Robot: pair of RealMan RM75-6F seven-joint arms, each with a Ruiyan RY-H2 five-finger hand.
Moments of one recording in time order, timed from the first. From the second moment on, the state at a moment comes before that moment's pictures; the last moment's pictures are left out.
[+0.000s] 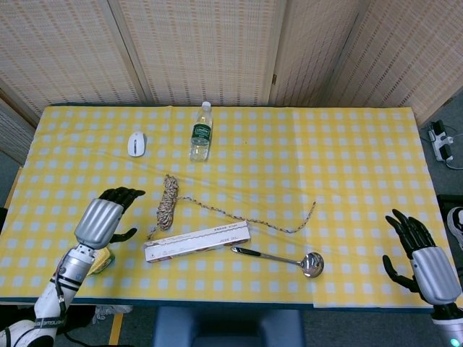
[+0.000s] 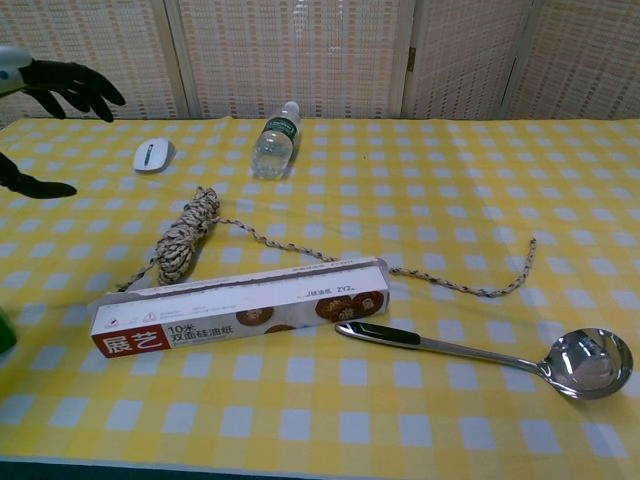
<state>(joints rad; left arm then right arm) -0.47 -1.21 -0.23 -1.83 1.35 1.10 0.35 0.04 -1.08 -0.02 -1.61 -1.69 1.59 0.26</state>
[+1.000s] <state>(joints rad) -0.87 -1.72 -0.21 -1.27 0.67 1.01 0.83 0.03 -1.08 -0.02 -1.60 -1.66 1.57 0.27</state>
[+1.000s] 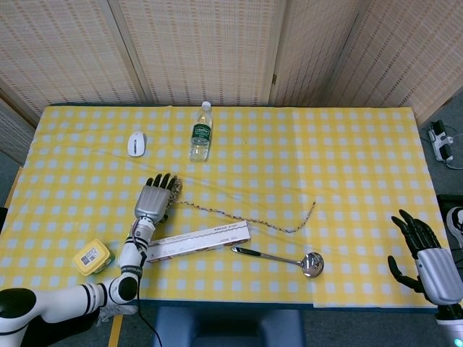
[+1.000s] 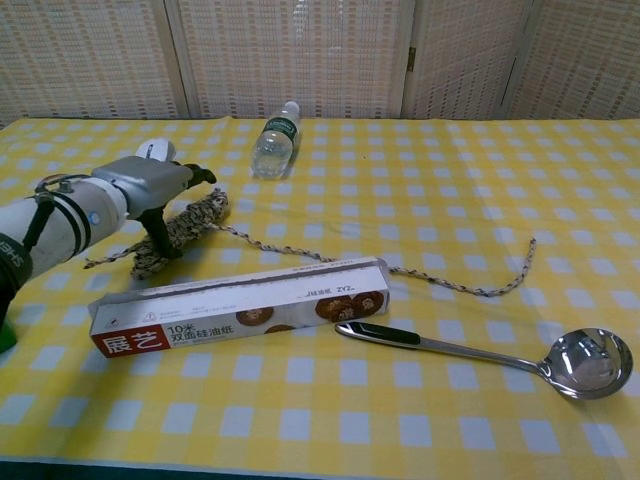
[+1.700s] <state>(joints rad) -0.79 -1.73 -0.24 -1.15 0.75 0.95 0.50 0.04 -1.08 -0.02 -1.60 -1.65 1.55 0.27</state>
